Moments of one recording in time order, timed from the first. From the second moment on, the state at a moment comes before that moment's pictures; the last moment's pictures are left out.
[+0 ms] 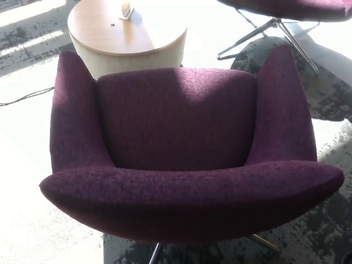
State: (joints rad) left_arm 0.14 0.35 0.19 1.00 -0.20 -0.30 -0.57; right_arm 0.02 -0.09 0.06 1.24 -0.20 -0.55 -0.12
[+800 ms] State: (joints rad) left_arm 0.18 0.34 0.23 0.99 -0.22 -0.30 -0.59; right_arm 0.07 -0.08 0.07 1.25 -0.20 -0.56 -0.12
